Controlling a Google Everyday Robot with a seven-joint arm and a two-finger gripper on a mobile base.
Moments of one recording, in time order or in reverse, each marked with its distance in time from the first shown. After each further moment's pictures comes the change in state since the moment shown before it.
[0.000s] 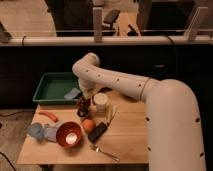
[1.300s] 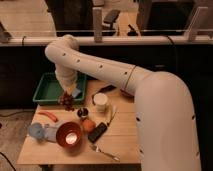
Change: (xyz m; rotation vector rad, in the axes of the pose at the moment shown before) arm -0.101 -0.006 -0.093 -0.057 -0.073 -0.480
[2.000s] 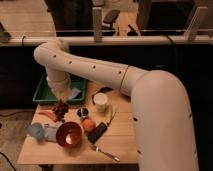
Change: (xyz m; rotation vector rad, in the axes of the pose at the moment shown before) arm -0.049 0.017 0.000 -0.096 -0.070 -0.218
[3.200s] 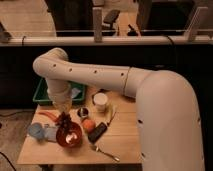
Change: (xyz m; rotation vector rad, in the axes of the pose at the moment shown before) arm -0.040 0.037 0.022 -0.085 -0.066 -0.150
